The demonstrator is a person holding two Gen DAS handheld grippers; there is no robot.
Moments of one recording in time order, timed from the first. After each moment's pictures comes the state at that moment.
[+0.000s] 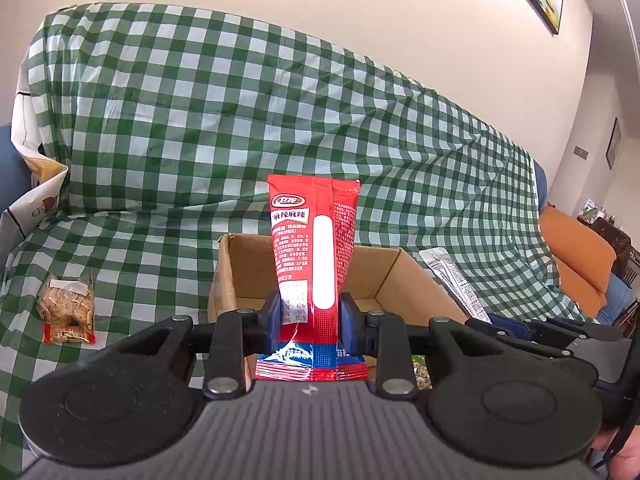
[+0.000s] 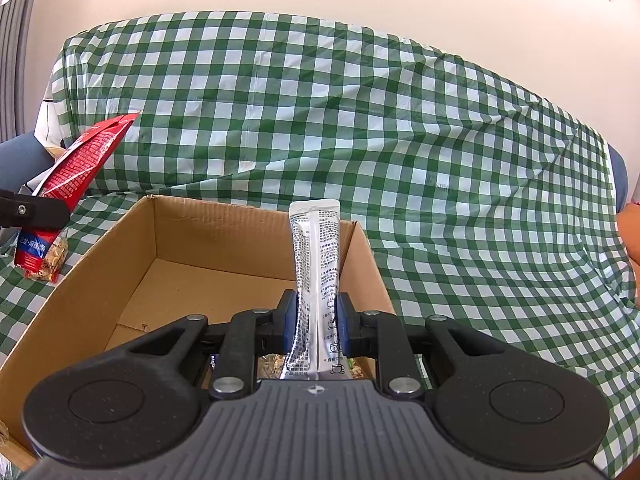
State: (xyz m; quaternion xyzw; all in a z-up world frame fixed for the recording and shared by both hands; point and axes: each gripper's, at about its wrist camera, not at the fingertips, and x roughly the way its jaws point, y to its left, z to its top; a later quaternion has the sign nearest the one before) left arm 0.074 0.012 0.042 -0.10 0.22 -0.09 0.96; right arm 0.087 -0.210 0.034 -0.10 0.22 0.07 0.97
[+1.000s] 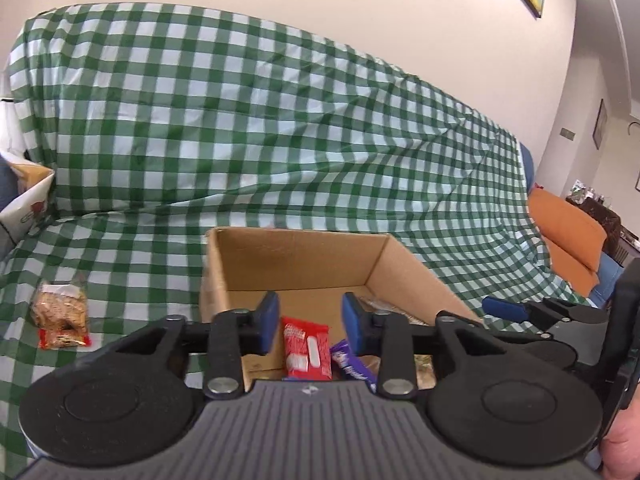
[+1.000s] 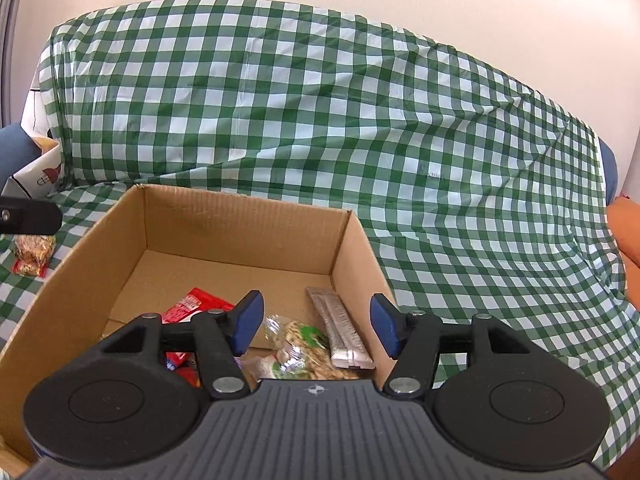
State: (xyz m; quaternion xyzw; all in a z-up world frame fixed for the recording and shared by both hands) left arm 0.074 0.017 0.041 -0.08 0.24 -0.11 0.96; right arm 0.094 -0.194 0.030 -0.10 0.24 0.05 0.97
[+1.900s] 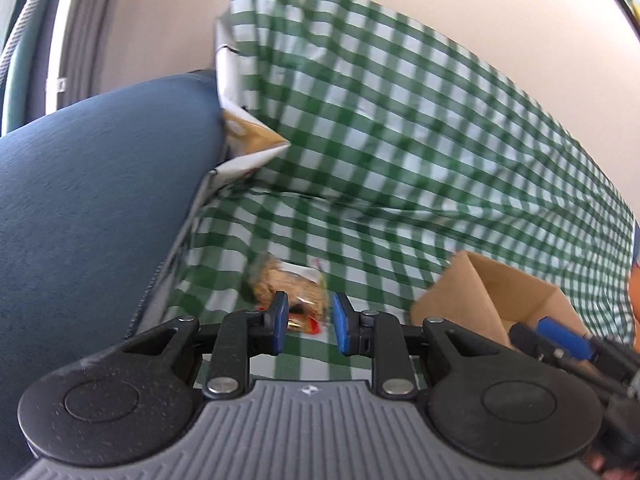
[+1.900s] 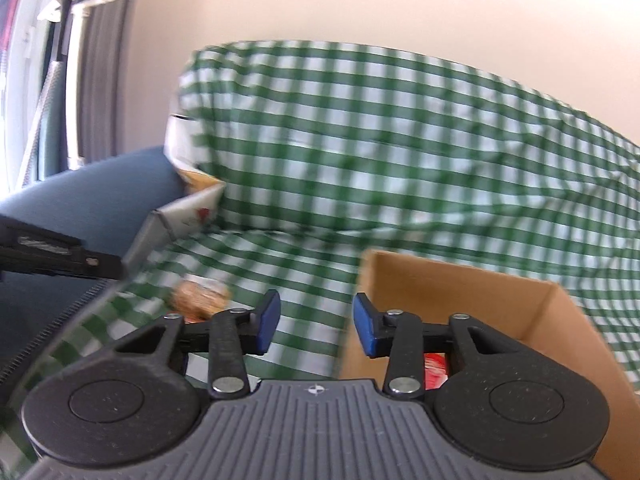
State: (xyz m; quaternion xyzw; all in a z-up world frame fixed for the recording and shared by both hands) left arm 0.049 0.223 0.011 -0.18 0.25 0.07 0.95; right arm 0.063 -0.005 0.030 -0.09 0.17 0.21 0.96
